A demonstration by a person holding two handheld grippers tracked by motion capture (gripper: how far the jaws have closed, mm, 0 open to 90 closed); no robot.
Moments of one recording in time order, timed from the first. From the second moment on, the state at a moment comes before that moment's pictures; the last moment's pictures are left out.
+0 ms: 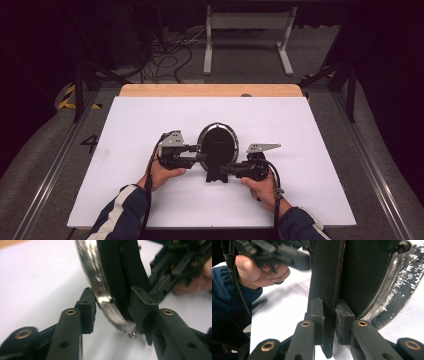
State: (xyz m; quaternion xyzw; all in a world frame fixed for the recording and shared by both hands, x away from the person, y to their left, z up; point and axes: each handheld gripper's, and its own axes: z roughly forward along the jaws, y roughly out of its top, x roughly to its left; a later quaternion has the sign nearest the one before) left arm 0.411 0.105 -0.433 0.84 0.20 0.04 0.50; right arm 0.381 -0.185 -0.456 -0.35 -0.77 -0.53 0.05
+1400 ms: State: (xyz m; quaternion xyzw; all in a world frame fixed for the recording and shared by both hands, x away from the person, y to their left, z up) left arm 0.406 0.096 -0.437 0.84 0.19 0.10 0.50; right arm 0.375 -0.179 -0.445 -0.32 -0.80 -0.51 -0.01
